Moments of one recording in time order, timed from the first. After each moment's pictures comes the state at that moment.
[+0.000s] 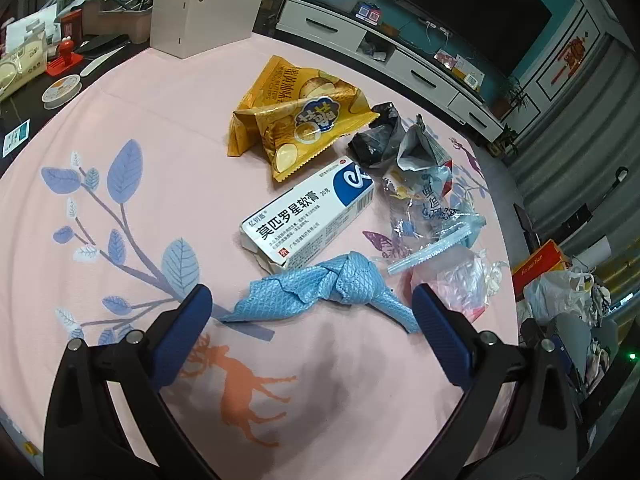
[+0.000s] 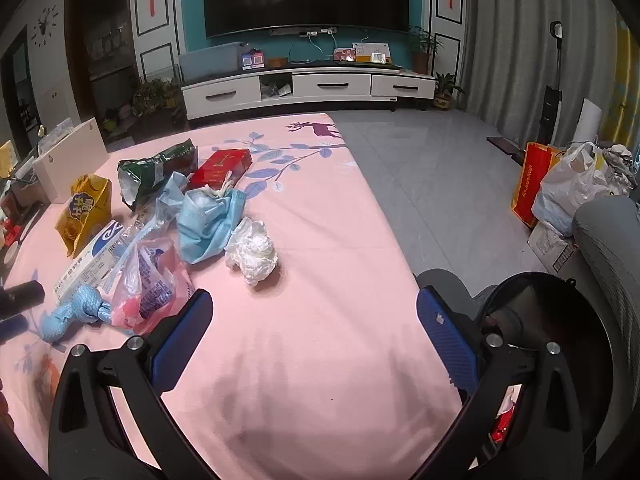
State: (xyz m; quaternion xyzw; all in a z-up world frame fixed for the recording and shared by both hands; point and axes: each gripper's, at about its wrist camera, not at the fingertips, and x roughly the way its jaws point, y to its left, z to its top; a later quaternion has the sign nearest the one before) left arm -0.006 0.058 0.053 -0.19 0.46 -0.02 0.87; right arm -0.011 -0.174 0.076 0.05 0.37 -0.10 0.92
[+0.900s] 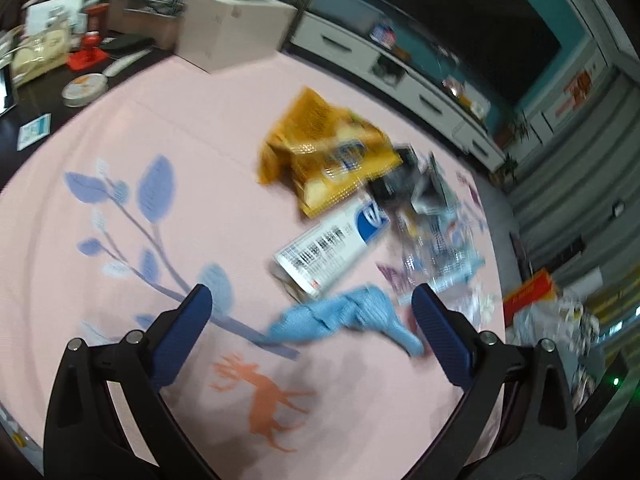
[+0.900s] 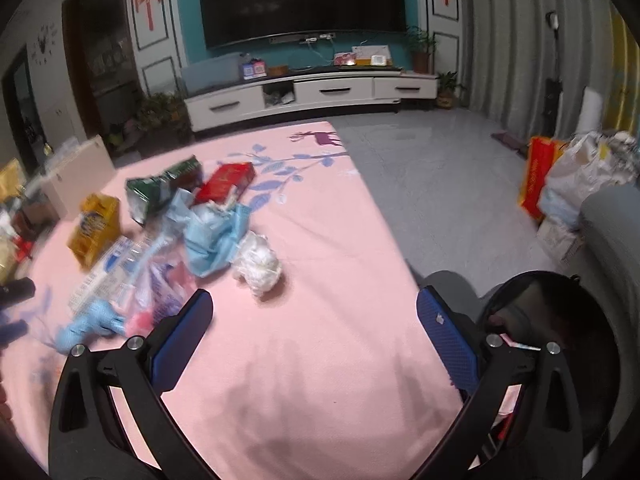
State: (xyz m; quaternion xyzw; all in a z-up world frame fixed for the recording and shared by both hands) left arm -0.010 0.097 0.069 -0.23 0.43 0.00 0.87; right arm -0.015 -0.191 0.088 0.09 0.36 -0.07 0.93
